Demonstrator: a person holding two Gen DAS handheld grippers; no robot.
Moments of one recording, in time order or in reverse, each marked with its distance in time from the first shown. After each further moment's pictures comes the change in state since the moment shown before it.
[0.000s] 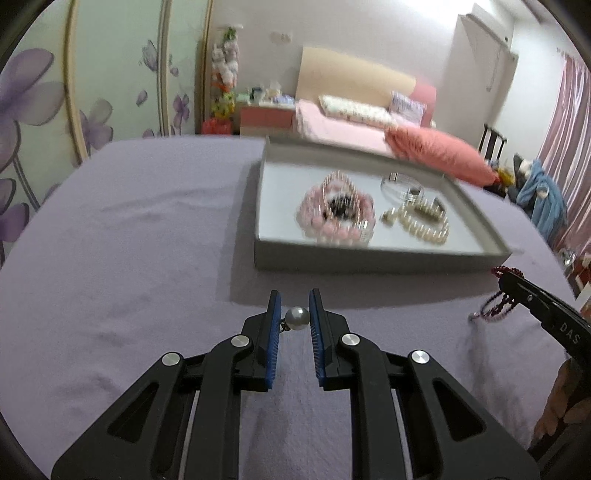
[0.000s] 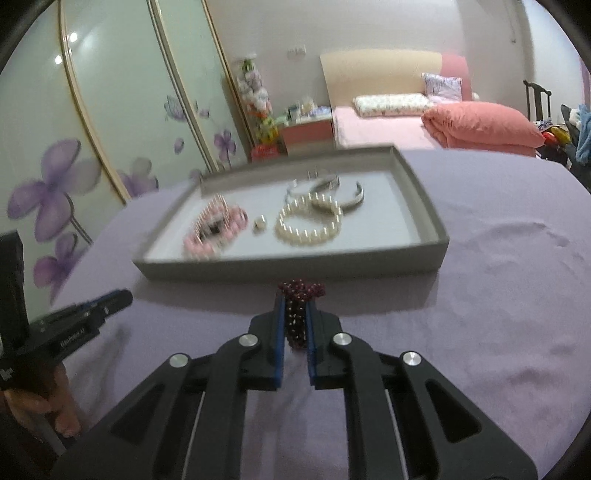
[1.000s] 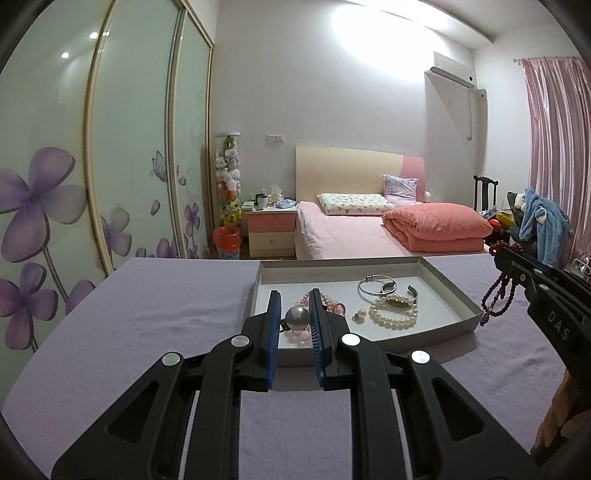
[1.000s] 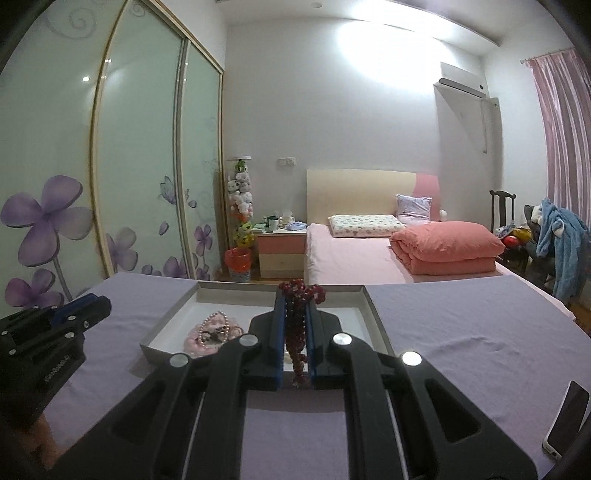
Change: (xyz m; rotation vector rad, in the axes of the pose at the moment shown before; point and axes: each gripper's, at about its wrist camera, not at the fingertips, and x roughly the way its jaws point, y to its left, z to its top) left arm -0.060 -0.051 0.005 0.125 -0.398 0.078; right arm -0.064 0.042 0.016 -0.151 -0.428 -0.183
